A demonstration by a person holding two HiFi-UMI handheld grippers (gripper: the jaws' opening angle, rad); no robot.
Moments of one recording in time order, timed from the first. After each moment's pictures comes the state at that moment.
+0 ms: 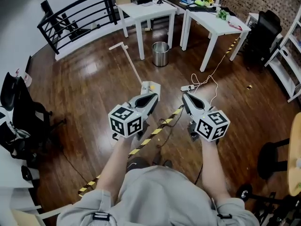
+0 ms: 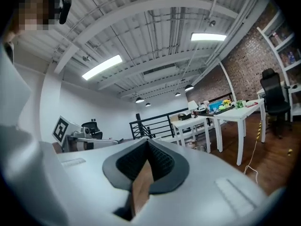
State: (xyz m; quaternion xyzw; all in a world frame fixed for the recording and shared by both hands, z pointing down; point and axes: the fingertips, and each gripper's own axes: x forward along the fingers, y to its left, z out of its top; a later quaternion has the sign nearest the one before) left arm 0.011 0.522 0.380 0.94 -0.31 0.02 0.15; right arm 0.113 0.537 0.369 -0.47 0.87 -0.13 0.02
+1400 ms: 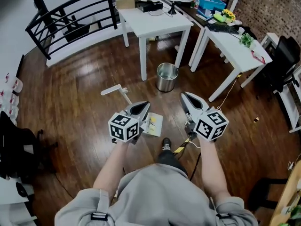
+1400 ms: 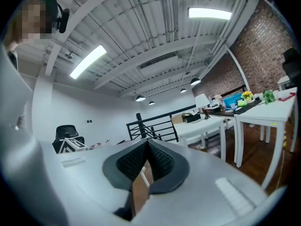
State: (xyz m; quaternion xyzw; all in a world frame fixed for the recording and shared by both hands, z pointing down) left arm -0.035 0.040 0.479 0.90 -0.38 0.05 0.19; right arm 0.089 0.042 0.394 -0.42 0.90 -0.15 0.02
